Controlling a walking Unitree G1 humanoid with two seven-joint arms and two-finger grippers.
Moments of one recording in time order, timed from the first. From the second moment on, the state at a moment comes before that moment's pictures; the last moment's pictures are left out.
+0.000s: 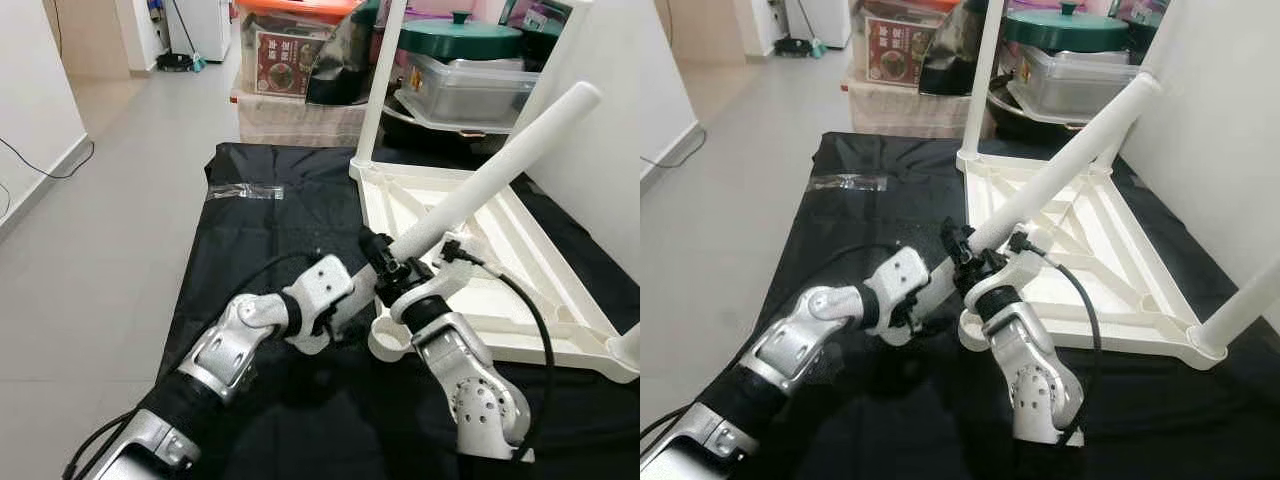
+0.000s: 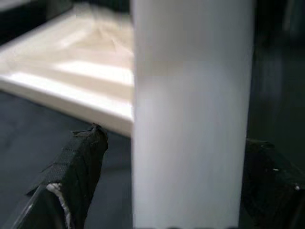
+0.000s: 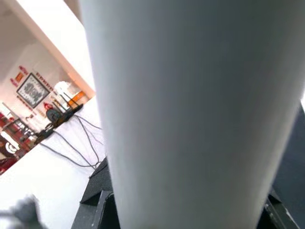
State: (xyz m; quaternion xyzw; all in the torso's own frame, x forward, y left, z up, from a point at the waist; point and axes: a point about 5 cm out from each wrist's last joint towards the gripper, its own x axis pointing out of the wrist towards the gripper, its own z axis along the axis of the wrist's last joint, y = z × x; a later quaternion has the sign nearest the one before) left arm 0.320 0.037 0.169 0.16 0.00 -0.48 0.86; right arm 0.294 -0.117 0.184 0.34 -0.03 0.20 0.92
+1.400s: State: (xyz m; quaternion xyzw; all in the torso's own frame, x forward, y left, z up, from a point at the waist) left arm 0.318 0.139 0.150 0.19 0.04 -0.32 0.93; right arm 0.289 -0.206 0.242 0.13 -0.06 0.36 0.92
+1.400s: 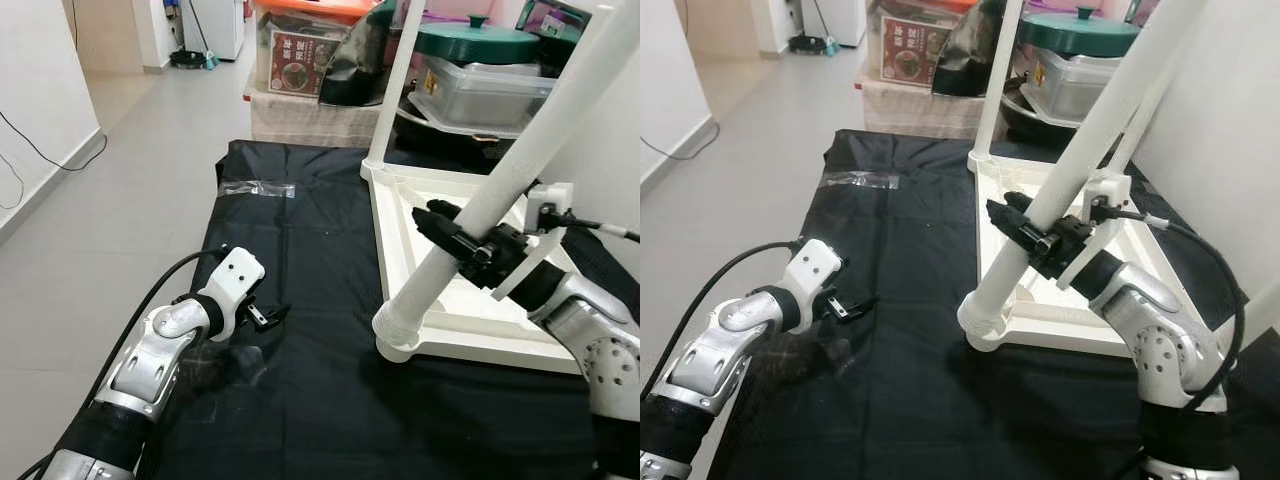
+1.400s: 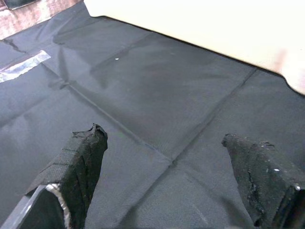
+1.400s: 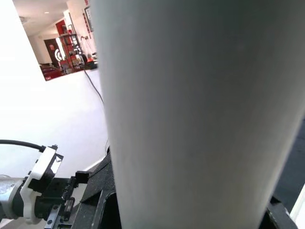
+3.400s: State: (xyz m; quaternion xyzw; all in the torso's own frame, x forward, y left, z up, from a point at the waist) left arm 0.315 0.126 0.138 0.16 0.05 -0.33 0.93; right arm 0.276 -0.170 0.194 0.01 -0.07 0.36 0.93
